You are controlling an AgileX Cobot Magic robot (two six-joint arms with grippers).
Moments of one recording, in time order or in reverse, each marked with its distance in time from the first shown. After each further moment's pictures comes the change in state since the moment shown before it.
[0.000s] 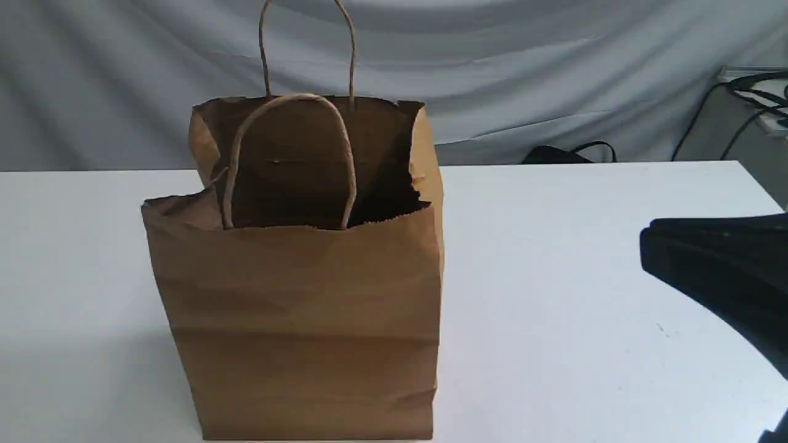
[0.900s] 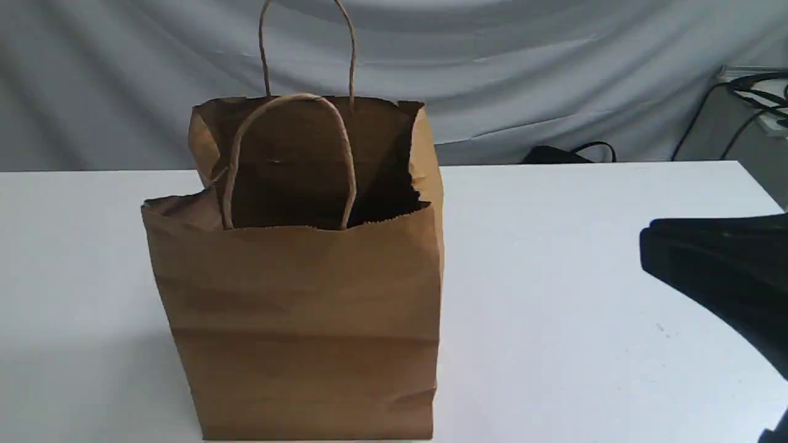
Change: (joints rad) left arm 0.000 0.000 0.002 0.000 0.000 0.004; right arm 0.000 0.000 0.000 0.000 -0.010 0.004
